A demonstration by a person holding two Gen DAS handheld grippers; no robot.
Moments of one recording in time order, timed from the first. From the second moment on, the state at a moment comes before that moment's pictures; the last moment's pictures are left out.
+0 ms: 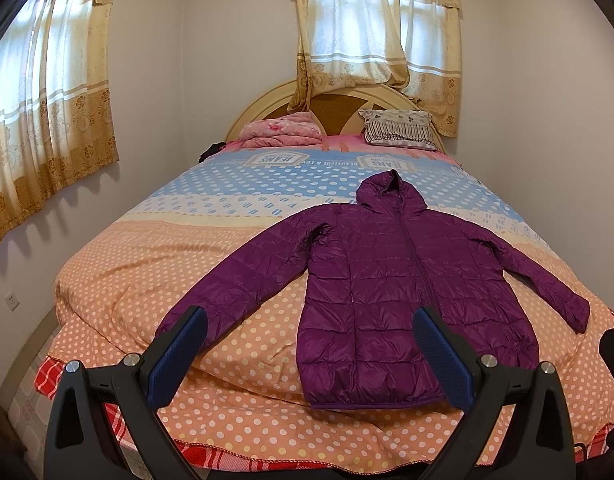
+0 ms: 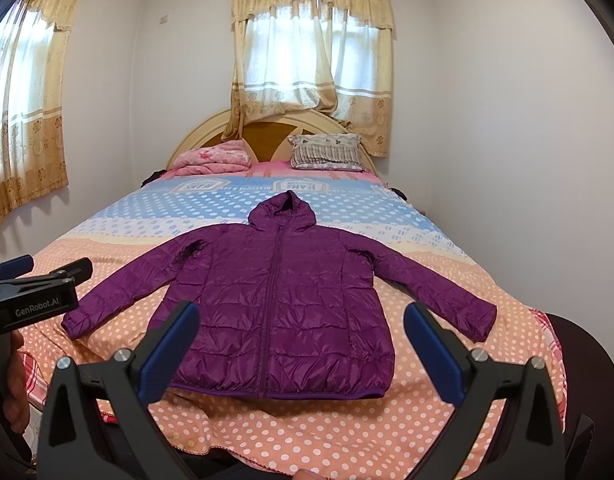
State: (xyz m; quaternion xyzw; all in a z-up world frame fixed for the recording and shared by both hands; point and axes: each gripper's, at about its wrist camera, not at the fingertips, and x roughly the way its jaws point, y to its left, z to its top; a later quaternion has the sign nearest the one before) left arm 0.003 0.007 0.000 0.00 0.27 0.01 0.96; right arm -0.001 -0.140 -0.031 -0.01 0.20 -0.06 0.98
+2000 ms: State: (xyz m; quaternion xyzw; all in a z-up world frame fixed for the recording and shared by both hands) left arm 0.014 0.007 -0.016 0.00 0.28 0.01 0.96; right arm 0.011 -0.142 -0.047 0.00 0.23 -0.05 0.97
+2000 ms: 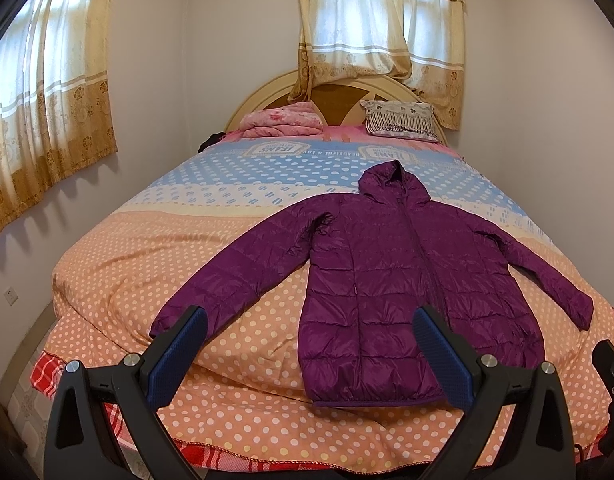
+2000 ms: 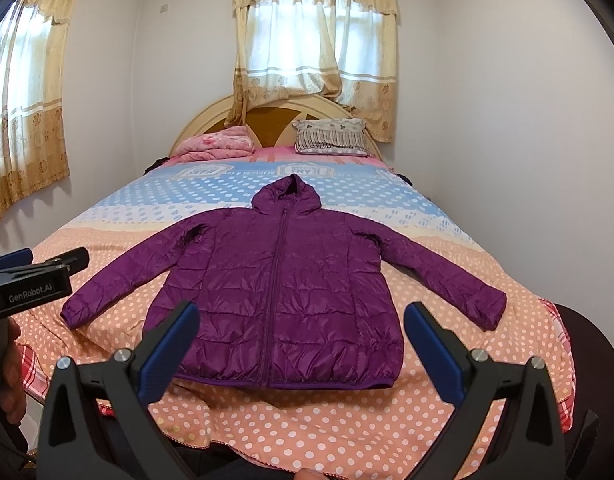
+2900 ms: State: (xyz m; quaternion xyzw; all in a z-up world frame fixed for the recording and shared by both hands) left arm 0.166 -0.042 -0.080 0.08 0.32 0.00 0.94; right arm 0.133 -0.262 -0.128 0.04 0.32 -0.13 0.94
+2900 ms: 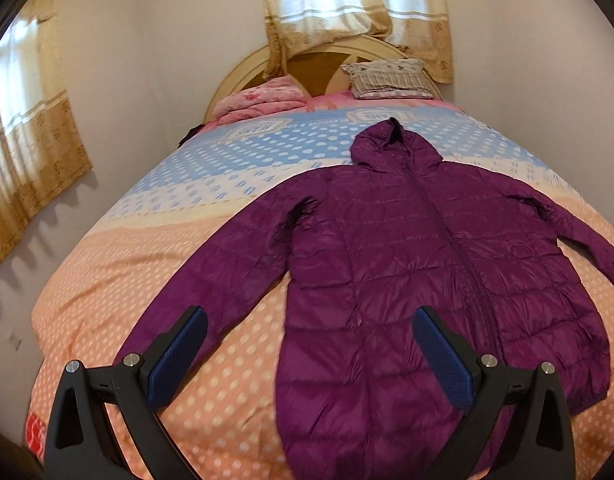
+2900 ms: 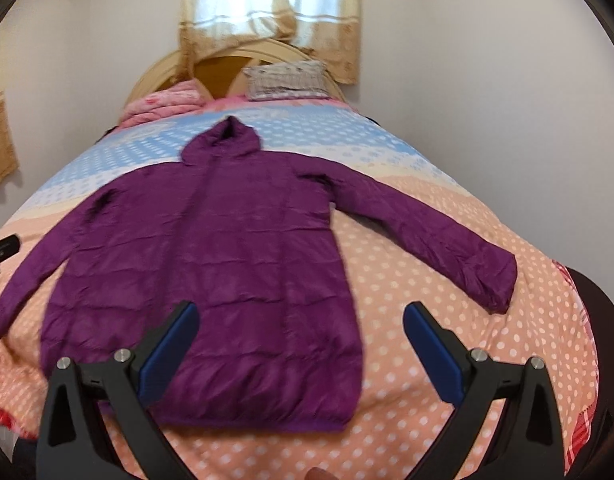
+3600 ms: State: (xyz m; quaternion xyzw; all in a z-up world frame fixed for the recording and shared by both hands) left arm 0.320 -0.131 -0.136 0.14 0.34 -0.01 0.93; right arm 0.205 -0.419 -0.171 0.05 0.36 -0.27 0.89
